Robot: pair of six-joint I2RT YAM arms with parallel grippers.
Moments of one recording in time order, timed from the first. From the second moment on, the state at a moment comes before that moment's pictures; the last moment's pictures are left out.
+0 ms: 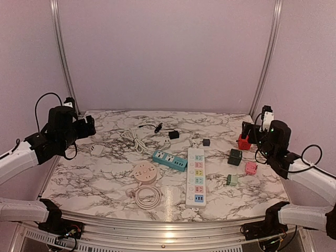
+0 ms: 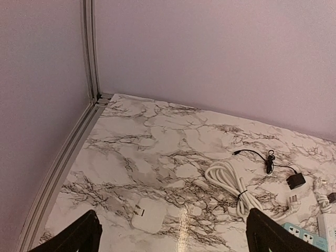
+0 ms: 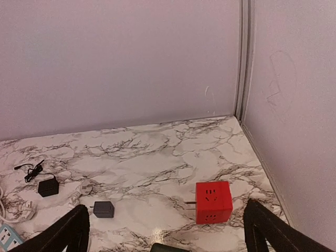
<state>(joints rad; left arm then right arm) -0.51 1.02 0.84 -0.26 -0.53 -0.41 0.29 0.94 0.54 0.21 0.31 0.17</state>
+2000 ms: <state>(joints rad) -0.03 1.52 0.22 1.14 -0.30 -0.11 0.06 1.61 0.22 1.33 0.19 -0.11</state>
